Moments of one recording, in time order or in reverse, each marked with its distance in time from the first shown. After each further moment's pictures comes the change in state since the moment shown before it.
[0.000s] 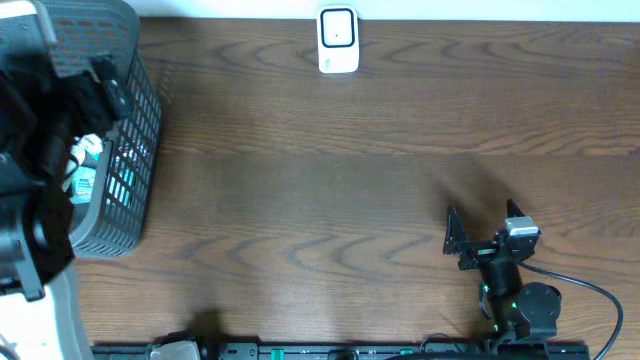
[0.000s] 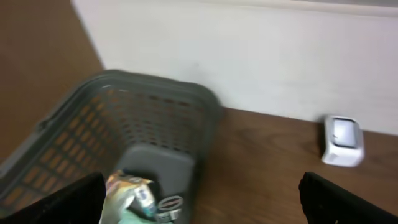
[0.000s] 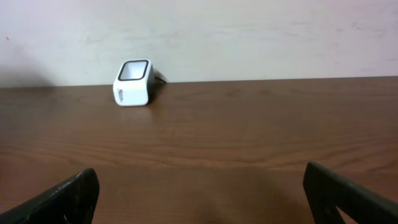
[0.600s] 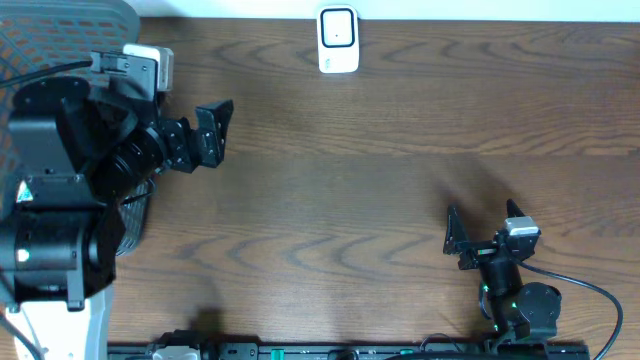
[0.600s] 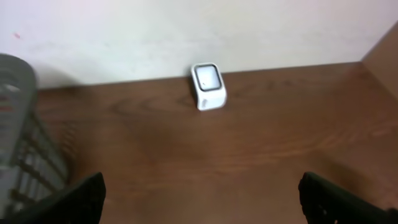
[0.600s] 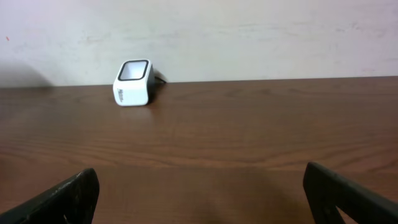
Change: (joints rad) left arm -0.198 -0.125 -0.282 0.085 0.380 0.005; right arm 0.000 0.000 0.000 0.000 0.000 0.000
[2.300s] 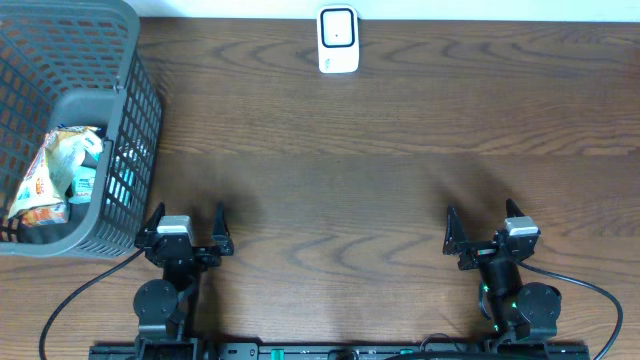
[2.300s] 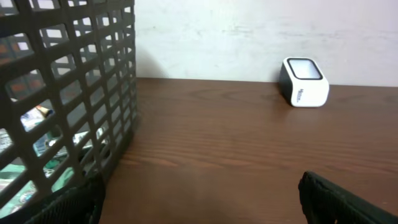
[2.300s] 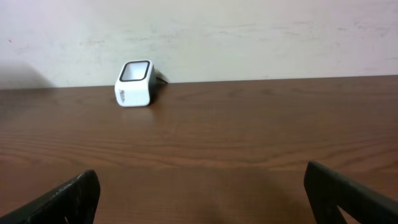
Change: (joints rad) left arm -0.001 -1.104 -1.537 0.828 -0.321 -0.060; right arm 0.000 -0.001 0.000 0.001 -0.004 0.000
